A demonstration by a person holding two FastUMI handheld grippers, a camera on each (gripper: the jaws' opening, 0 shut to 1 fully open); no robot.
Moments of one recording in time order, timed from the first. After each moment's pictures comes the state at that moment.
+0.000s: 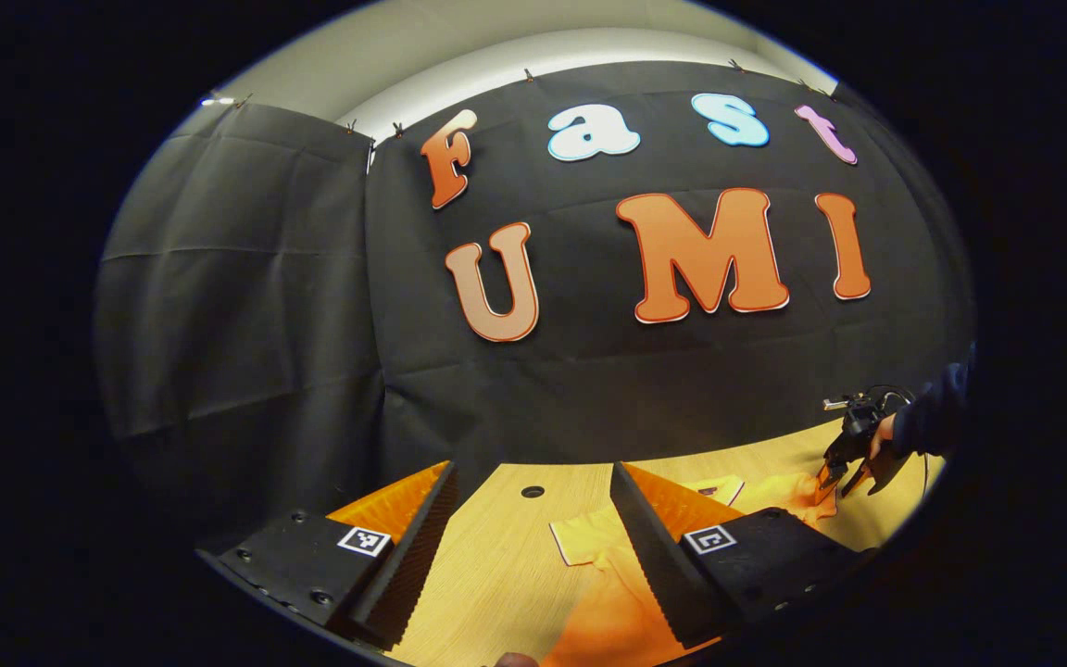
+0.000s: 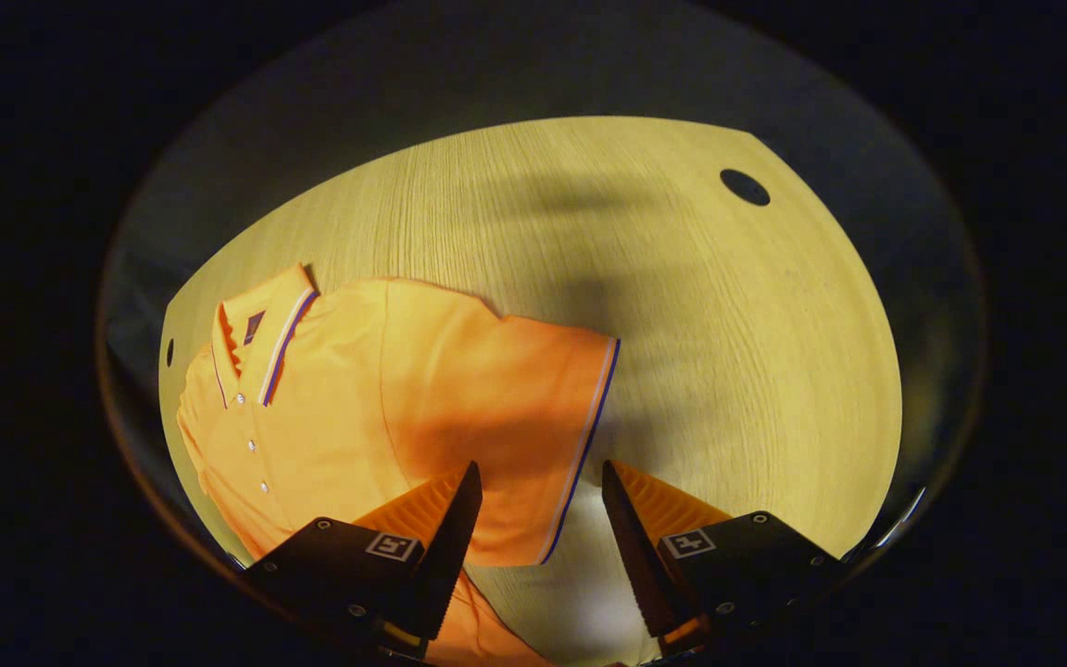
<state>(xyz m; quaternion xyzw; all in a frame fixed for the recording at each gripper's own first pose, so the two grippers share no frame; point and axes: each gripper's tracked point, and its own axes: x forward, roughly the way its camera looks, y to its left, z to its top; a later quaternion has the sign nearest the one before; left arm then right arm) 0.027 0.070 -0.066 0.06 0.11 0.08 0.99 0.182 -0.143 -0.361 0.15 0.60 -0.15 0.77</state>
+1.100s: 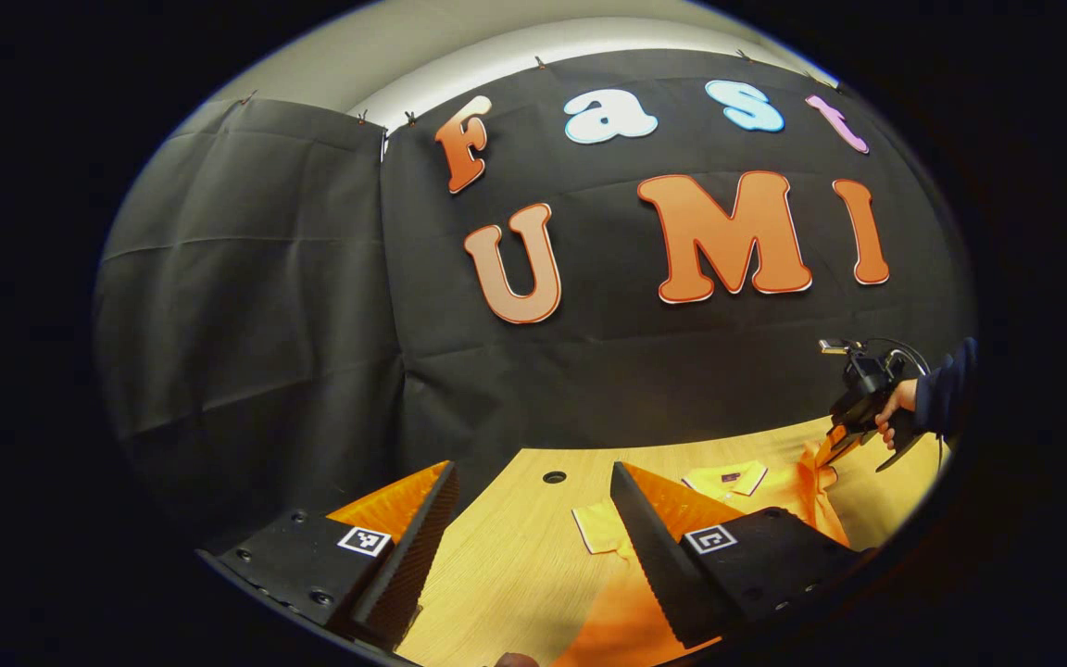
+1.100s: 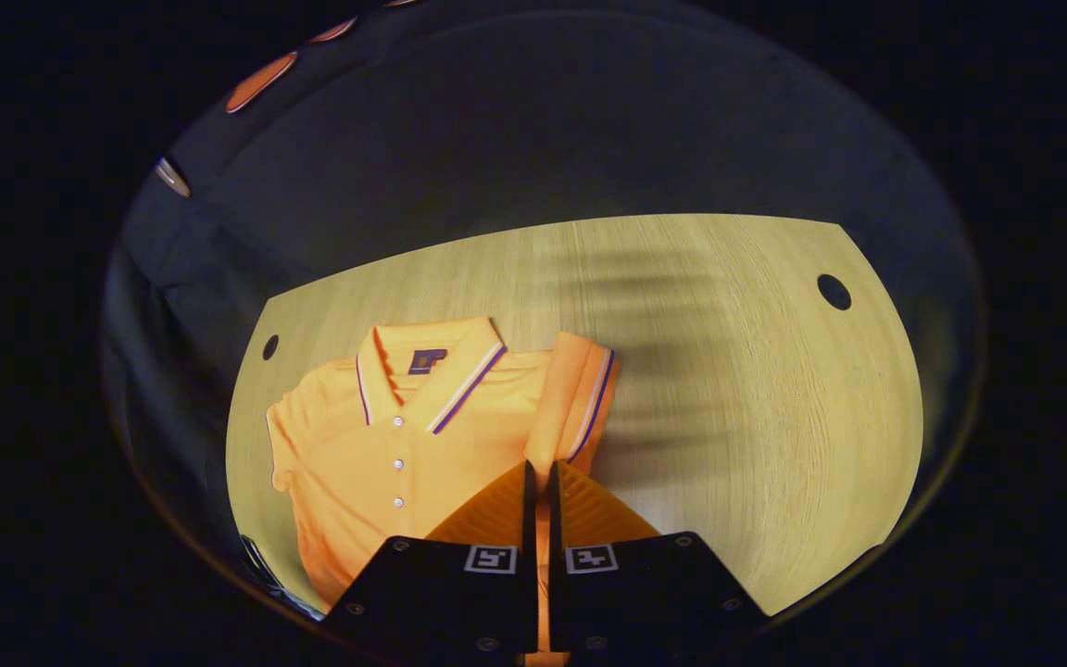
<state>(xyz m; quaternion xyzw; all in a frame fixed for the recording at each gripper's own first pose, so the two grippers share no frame) 0.024 0.099 -0.080 0.06 0.14 0.11 0.98 0.248 -0.043 -0.257 0.15 0.48 -0.01 0.87</state>
